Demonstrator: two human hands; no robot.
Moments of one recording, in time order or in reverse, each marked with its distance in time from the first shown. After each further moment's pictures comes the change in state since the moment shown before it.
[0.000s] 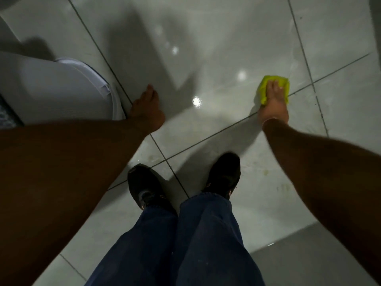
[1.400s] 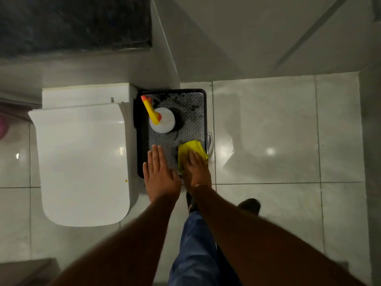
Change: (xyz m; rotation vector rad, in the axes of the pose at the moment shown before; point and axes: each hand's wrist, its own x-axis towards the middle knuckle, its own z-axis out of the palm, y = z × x) left_hand -0.410 -0.116 -0.137 -0.451 0.545 -0.583; right_hand -0.370 -0.425 -0.121 -0.214 -0.412 -0.865
